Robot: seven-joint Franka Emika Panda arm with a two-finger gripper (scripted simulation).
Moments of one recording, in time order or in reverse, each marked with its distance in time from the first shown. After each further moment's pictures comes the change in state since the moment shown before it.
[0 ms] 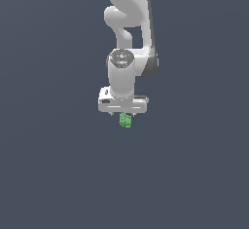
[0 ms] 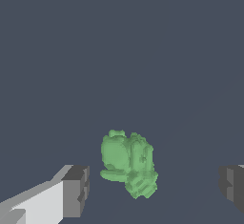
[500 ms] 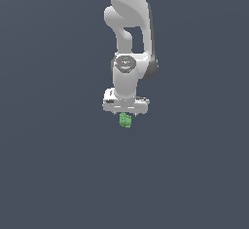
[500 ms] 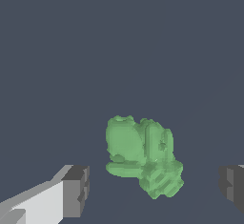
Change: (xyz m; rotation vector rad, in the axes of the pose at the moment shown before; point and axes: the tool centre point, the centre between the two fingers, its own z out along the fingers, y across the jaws) arm -0.026 -0.010 0.033 0.002 -0.005 0.043
